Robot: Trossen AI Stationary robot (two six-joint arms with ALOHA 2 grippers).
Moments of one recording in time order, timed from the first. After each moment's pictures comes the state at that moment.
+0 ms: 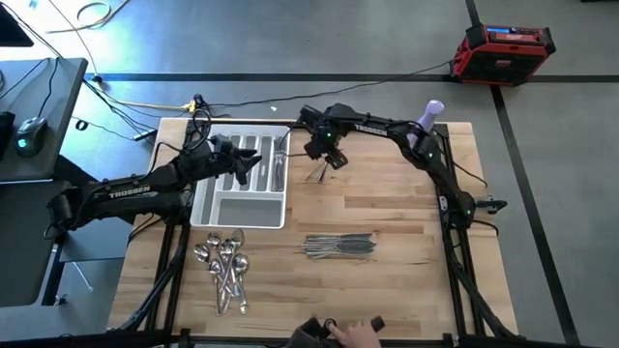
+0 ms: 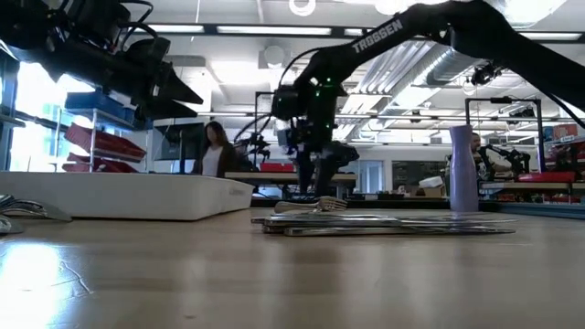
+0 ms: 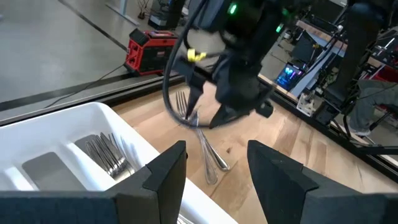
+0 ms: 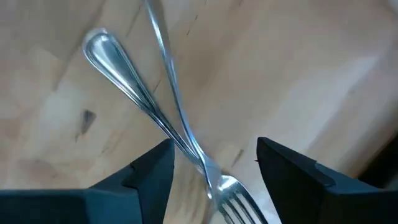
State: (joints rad) left arm 0.52 0.76 0.30 0.23 0.03 -0.38; right arm -0.48 2.37 2.05 -1.10 -0.03 -1.09
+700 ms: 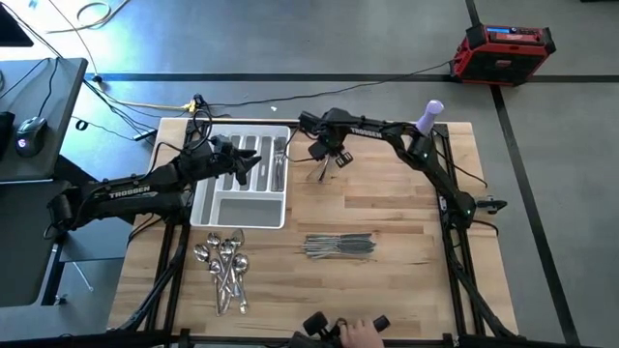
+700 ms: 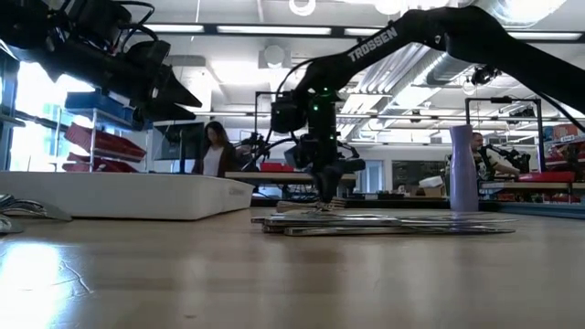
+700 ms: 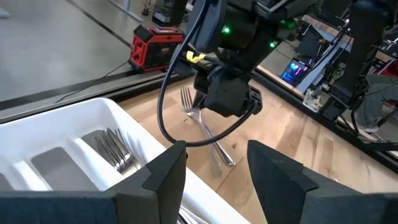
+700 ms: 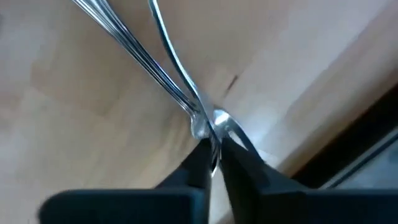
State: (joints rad) left arm 0.52 0.76 0.30 0.21 0.01 -0.37; right arm -0.46 2.41 2.05 -1.14 0.28 -1.07
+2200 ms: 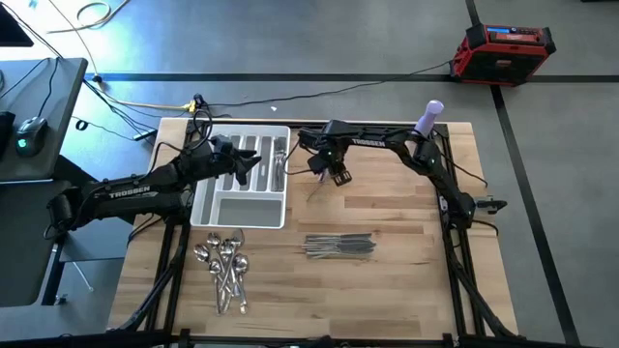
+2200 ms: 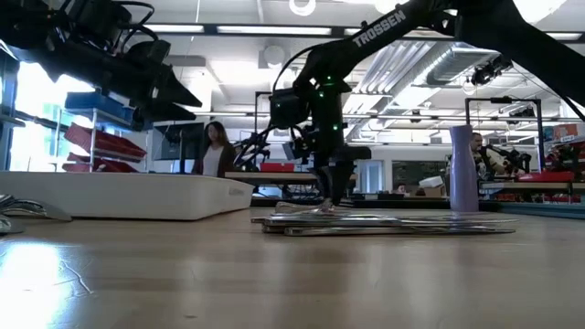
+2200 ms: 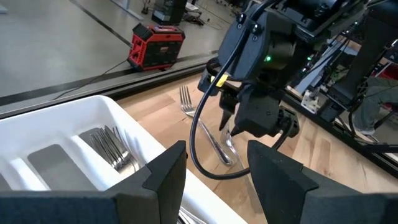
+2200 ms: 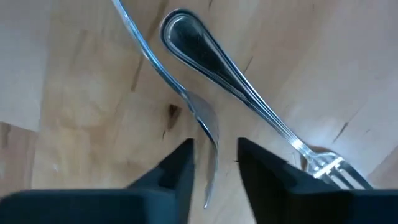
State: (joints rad) left arm 0.52 0.76 0.30 0.21 0.02 -0.39; right arm -0.38 2.32 1.91 -1.17 0.09 -0.78
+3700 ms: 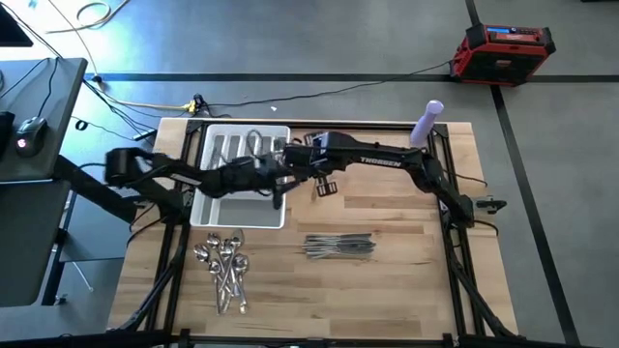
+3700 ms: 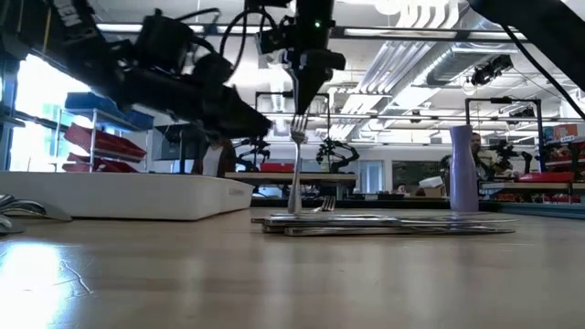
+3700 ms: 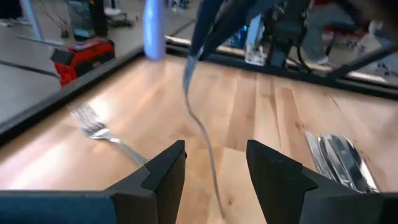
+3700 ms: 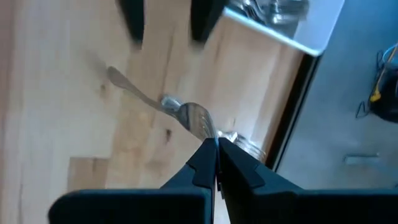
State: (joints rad) left arm 0.22 1.56 0.48 0.83 0.01 -0.10; right arm -0.09 2.25 2.32 -1.43 0.37 -0.44
